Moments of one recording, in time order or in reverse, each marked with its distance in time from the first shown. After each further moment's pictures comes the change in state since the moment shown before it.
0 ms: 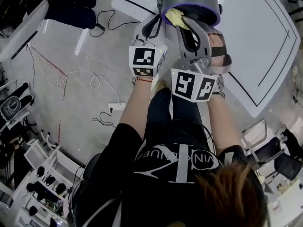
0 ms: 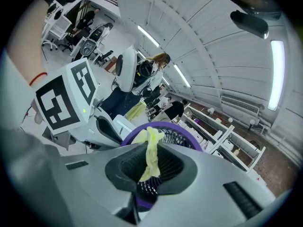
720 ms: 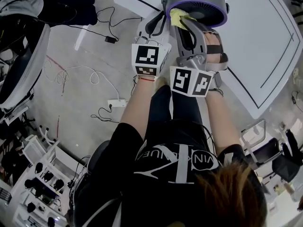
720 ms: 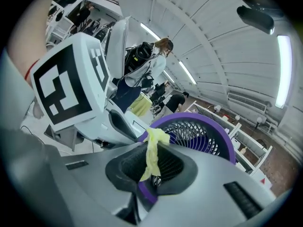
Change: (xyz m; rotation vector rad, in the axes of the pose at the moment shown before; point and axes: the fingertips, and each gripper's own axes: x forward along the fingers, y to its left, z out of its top) left arm 0.007 0.001 -0.007 0.005 -0.001 -0.001; right arm 0.021 0.040 -0.018 -0.008 0.023 0.065
